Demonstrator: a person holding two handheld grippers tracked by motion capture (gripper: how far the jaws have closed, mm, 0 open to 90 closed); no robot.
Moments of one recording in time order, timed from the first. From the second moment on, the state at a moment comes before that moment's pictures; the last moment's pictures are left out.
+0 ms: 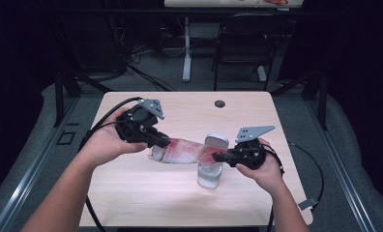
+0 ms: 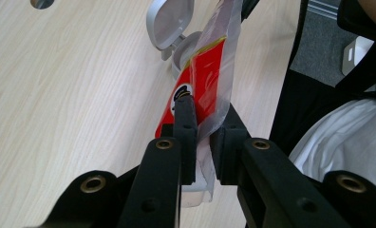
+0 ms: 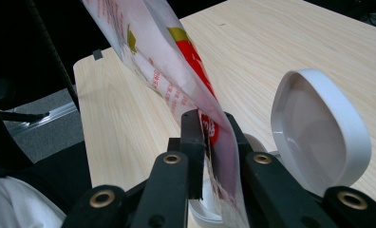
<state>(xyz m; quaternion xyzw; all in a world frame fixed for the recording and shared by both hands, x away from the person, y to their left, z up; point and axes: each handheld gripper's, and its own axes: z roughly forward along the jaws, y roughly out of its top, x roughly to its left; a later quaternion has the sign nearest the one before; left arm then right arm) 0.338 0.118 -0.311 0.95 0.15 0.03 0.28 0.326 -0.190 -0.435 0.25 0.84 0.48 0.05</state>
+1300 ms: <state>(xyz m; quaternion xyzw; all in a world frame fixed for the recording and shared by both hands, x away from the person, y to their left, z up) 0.339 0.119 -0.310 0.95 0.16 0.03 0.28 0.323 -0.189 -0.432 0.24 0.84 0.48 0.03</state>
